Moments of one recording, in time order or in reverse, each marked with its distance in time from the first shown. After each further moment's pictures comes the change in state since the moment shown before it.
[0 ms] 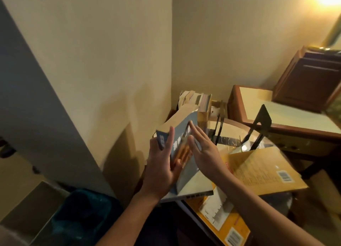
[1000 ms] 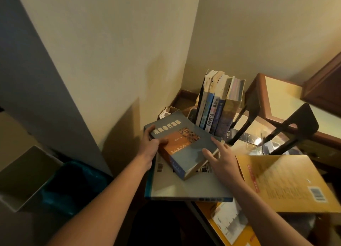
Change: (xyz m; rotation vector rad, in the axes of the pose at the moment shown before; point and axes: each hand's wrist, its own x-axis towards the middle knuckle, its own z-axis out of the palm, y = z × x) left_hand 0.024 -0.145 0.040 -0.884 0.056 -1.145; right_hand 0.034 0.101 0.034 -0.268 0.017 0.339
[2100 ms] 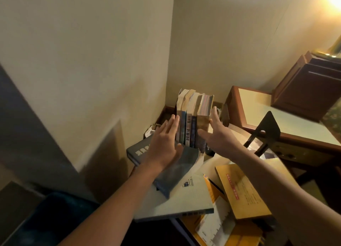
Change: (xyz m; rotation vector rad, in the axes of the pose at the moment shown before) left_hand -0.027 0.050 0.089 1.134 -0.172 0.950; right_hand 0.029 -0.081 -0.105 -0.041 -0.065 -0.172
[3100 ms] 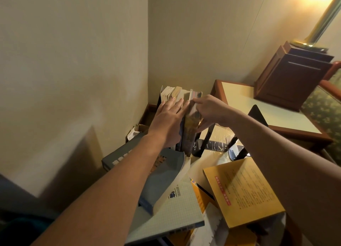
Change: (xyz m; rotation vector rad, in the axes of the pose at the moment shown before) left_hand 0.106 0.026 0.020 0.356 -0.188 0.222; right_hand 0.078 -0.004 -0.052 -0.526 -0.164 0.017
